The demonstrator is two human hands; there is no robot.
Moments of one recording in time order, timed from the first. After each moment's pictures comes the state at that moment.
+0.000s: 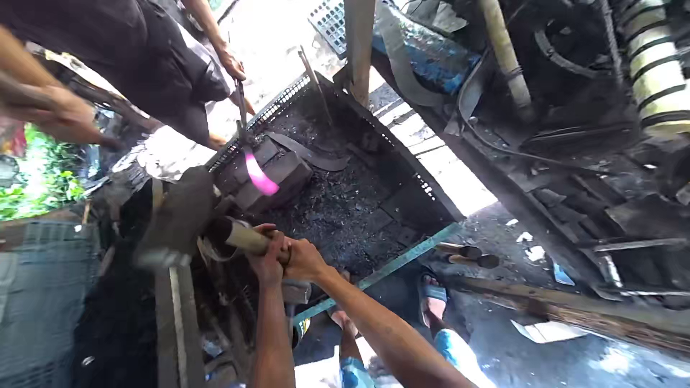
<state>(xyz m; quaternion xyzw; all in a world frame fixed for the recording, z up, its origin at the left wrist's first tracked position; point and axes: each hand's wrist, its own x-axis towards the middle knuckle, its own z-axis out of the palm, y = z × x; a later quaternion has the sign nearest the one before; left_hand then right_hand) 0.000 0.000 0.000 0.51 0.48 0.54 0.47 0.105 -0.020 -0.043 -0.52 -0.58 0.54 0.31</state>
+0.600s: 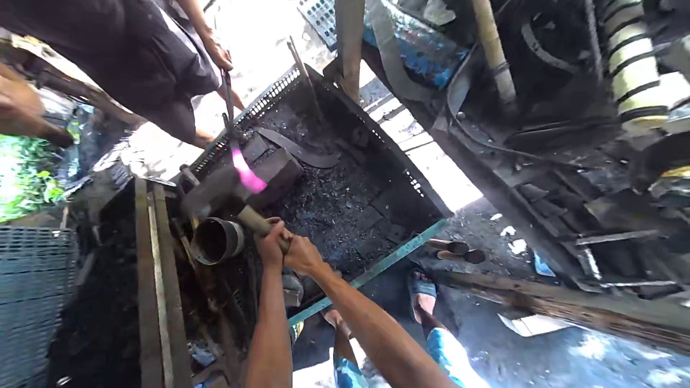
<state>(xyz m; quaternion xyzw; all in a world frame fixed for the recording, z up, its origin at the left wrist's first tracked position) 0.010 0.032 -0.070 0.43 0.54 0.50 0.52 0.111 -0.009 -0.086 -0.59 -0.52 0.57 0.23</state>
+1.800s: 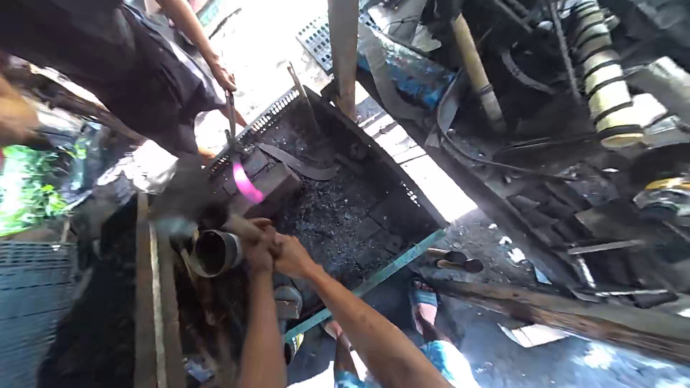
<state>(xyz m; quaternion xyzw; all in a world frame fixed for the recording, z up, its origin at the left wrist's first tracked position) 0.013 0.061 -0.024 0.55 0.46 0.52 0.47 0.113 0.029 -0.055 -0.54 -0.55 0.54 0.35</state>
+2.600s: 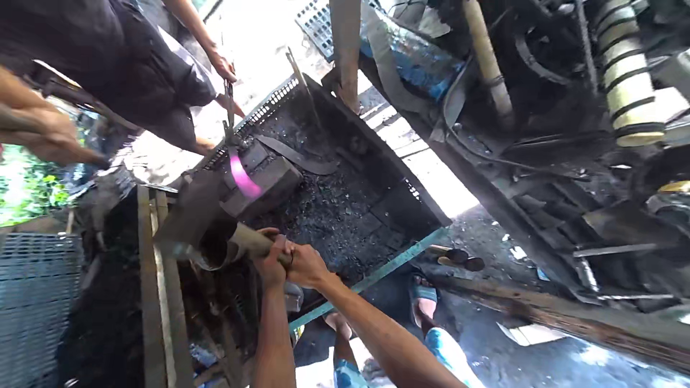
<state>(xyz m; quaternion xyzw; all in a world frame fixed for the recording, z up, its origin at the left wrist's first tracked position) 0.031 0.019 -0.042 0.46 0.47 0.53 0.54 0.135 -0.015 -0.070 -0.58 -0.55 0.54 0.26</state>
